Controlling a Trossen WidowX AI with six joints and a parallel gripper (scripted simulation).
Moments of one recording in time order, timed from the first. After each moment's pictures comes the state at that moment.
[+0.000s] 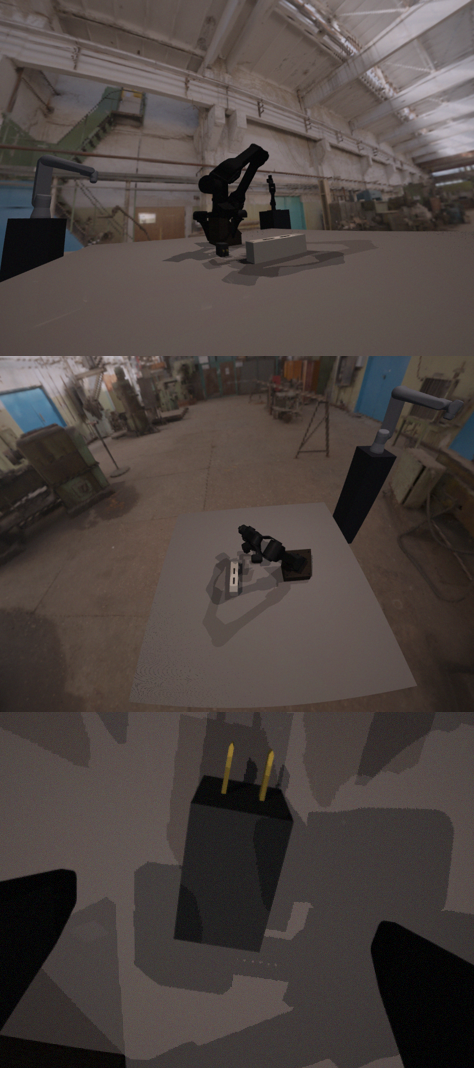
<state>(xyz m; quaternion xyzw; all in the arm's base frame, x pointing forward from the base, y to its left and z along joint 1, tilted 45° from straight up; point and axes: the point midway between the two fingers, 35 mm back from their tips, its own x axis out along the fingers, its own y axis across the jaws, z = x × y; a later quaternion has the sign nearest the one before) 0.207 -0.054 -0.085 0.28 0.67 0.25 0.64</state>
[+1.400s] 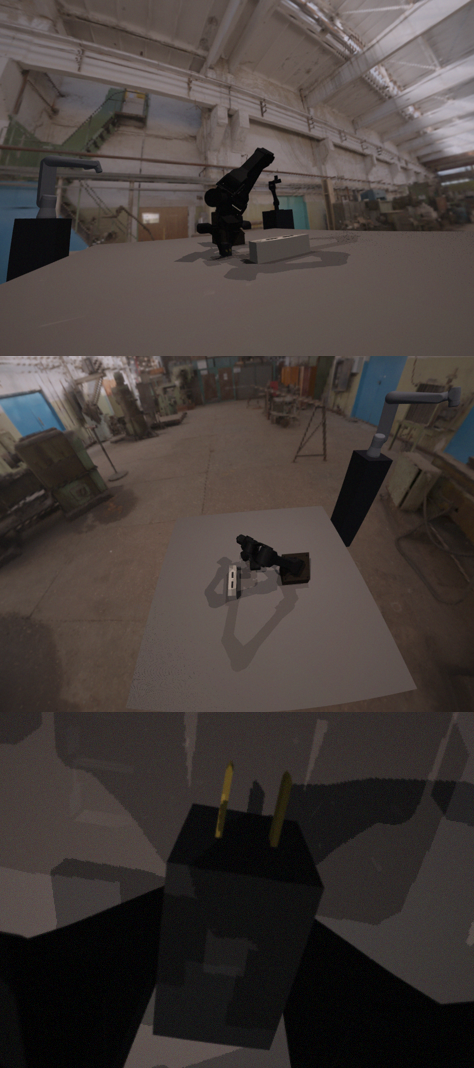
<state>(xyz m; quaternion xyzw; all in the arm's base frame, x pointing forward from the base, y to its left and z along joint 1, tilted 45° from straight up) 0.208 -0.024 -0.114 0.28 0.67 0.25 0.64</state>
